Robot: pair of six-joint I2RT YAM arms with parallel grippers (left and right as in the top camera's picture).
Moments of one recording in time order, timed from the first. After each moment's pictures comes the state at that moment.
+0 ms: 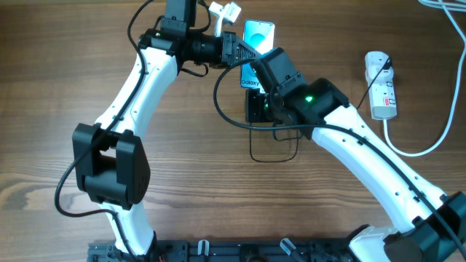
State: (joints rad) left arm -0.27 1.99 1.71 -0.59 1.11 -0.31; right arm 0.62 1.59 1.45 -0.91 -0.05 0.57
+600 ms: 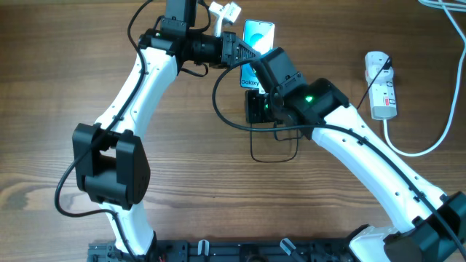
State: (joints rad) left arm -0.27 1.99 1.71 -0.59 1.11 -0.30; right arm 0.62 1.59 1.45 -0.91 -0.05 0.52
